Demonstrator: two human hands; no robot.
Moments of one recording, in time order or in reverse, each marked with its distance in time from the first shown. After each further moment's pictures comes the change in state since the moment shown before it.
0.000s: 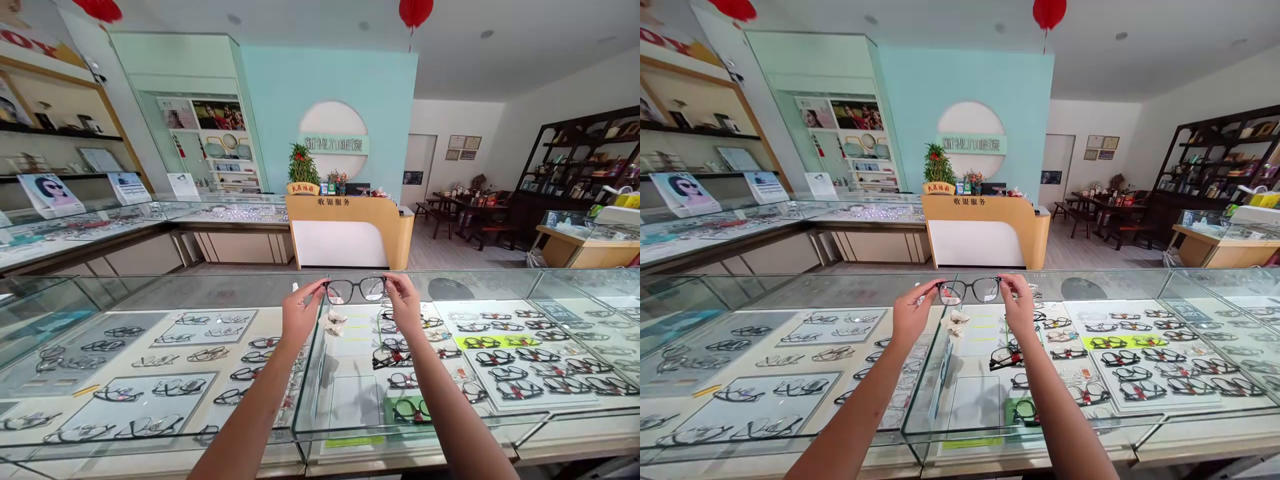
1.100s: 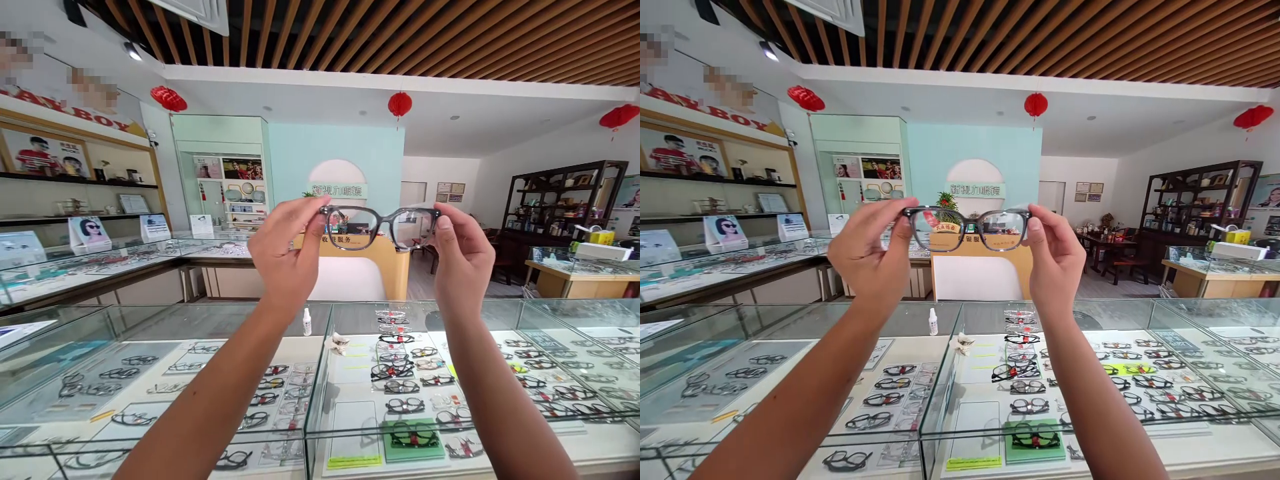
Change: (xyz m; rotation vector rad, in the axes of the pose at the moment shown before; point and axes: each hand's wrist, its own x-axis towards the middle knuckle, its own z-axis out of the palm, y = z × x) left_hand 0.053 0.295 -0.104 -0.054 0.517 0.871; right_hand 0.055 -0.292 -0.072 0.220 0.303 -0.477
